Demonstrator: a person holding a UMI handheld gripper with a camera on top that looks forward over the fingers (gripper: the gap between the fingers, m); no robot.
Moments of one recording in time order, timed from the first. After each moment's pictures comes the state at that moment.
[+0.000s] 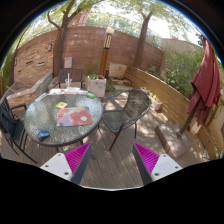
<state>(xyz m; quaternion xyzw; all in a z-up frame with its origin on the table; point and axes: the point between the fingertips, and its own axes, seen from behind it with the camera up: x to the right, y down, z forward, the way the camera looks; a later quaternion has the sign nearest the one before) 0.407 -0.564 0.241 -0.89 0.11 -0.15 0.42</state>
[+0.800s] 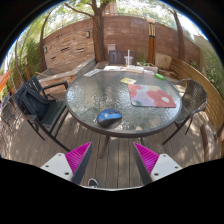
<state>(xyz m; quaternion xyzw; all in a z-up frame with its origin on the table) 0.093 -0.449 0.037 -0.92 -0.02 0.03 0.38</state>
